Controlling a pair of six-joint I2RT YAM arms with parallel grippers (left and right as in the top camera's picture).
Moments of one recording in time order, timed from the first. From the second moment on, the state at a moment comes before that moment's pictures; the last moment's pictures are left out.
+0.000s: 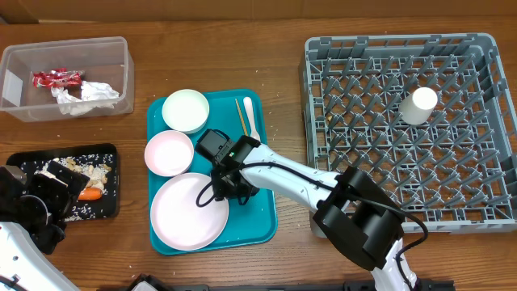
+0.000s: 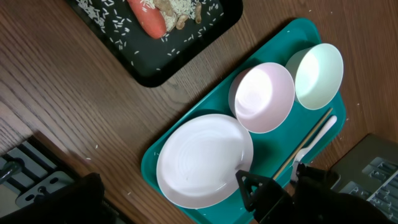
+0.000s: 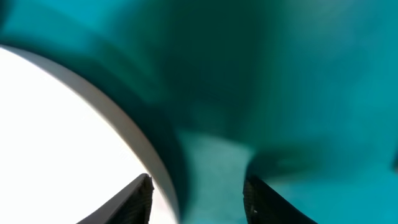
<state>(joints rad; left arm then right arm) 0.85 1.19 1.38 -1.53 0.34 -0.26 0.93 2.12 1.54 -0.84 -0.16 0.75</state>
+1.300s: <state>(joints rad) 0.85 1.19 1.38 -1.53 0.34 -0.26 0.78 1.96 1.97 -1.64 0.18 0.60</state>
